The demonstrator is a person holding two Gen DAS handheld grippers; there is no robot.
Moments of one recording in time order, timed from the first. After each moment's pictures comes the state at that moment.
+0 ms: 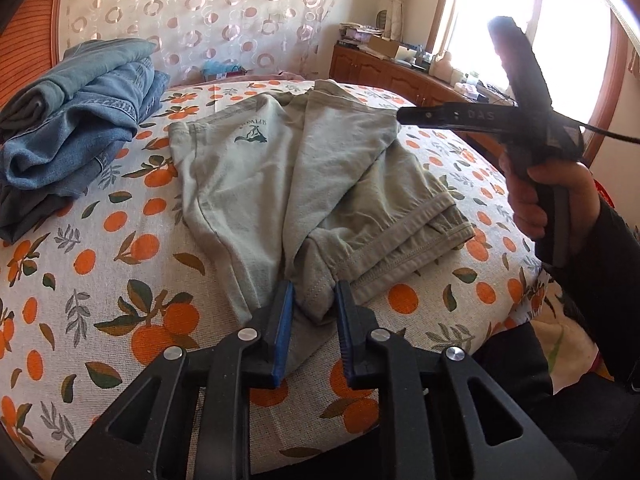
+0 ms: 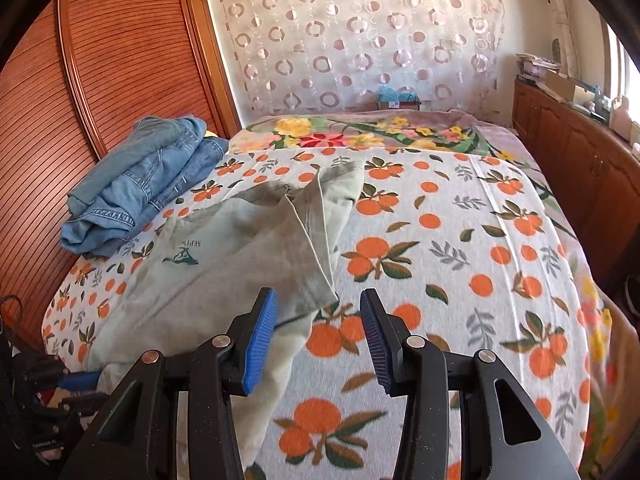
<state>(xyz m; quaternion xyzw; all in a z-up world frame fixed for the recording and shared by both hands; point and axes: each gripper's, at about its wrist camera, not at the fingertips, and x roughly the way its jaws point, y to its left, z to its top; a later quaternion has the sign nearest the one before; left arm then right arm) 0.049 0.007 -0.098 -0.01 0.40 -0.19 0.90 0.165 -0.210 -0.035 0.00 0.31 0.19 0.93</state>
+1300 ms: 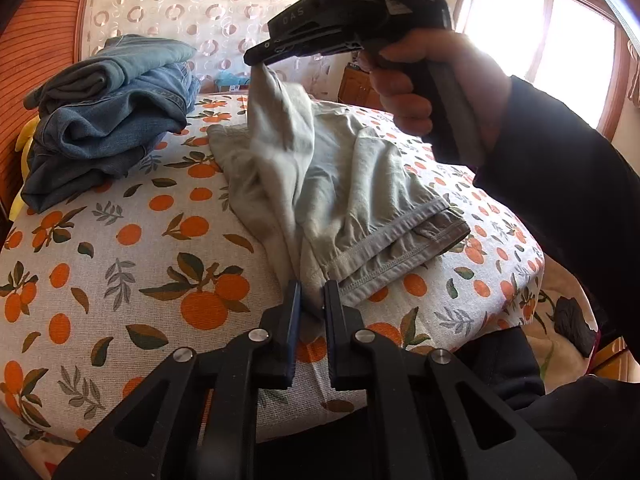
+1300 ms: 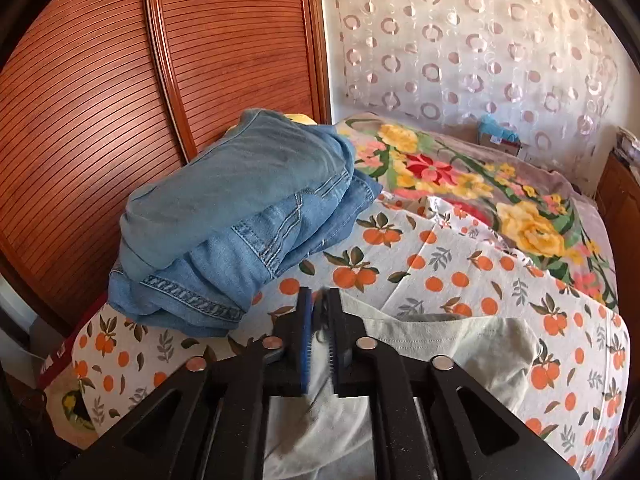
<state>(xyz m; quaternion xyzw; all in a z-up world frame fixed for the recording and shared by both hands) 0.021 0.044 -0.094 -0.05 0.37 -0.18 0.91 0.256 -0.046 0.029 -0.10 0.31 0.32 0.89</state>
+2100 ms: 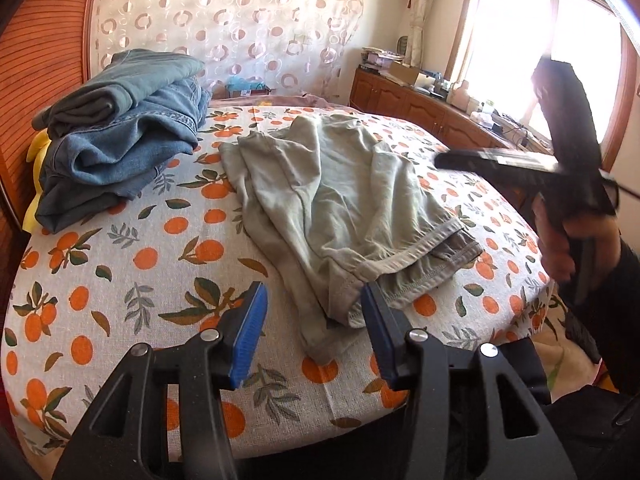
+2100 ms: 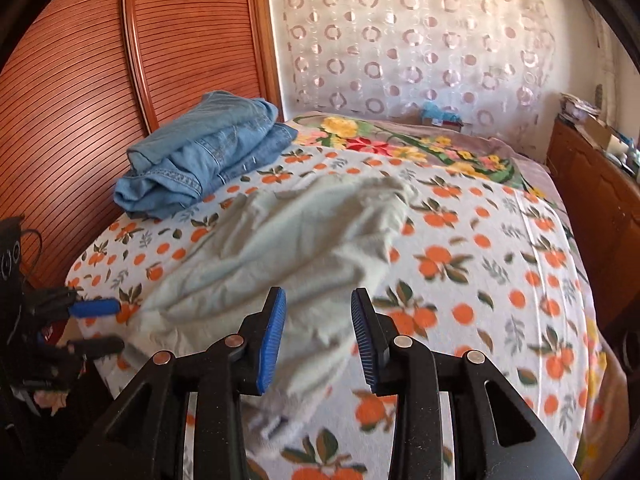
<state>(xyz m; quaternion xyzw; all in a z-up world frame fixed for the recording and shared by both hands) 0.031 0.044 -0.079 -0.04 0.37 -0.15 0.92 0.114 -0.179 -0.015 -0.07 0.29 0.25 0.92</state>
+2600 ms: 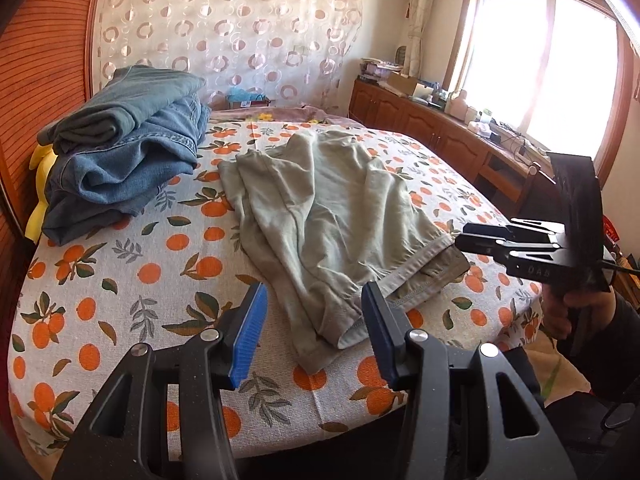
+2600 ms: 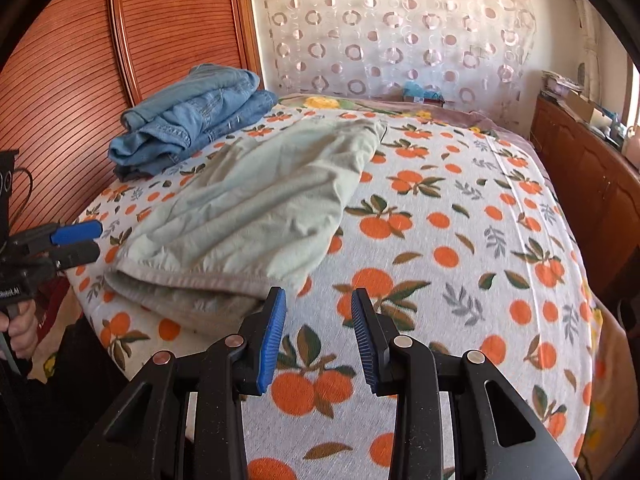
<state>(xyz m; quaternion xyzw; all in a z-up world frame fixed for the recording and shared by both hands) 0.025 0.042 -0.066 -0.04 0.35 -0.15 0.92 0.057 -0.204 -0.038 -0.06 0.32 0.22 0.92</state>
